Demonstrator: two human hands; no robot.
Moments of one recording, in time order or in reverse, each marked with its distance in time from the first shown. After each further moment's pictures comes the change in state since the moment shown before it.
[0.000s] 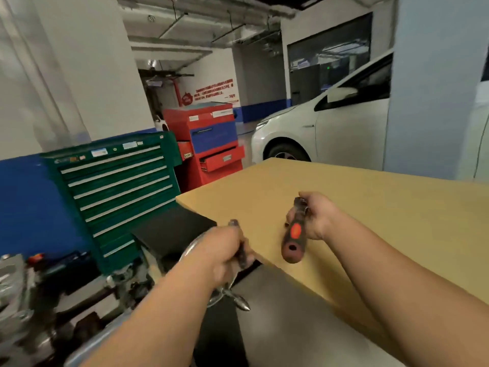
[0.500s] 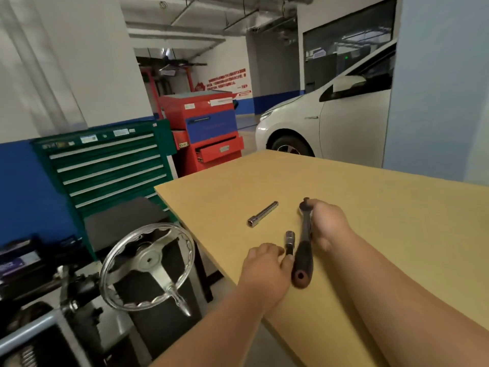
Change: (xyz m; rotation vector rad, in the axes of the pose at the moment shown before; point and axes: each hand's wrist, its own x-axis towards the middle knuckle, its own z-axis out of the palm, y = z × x) left_hand 0.074 -0.105 0.168 1.045 0.026 0.452; right_hand 0.054 -0.049 -0.125 -0.404 0.222 -0.290
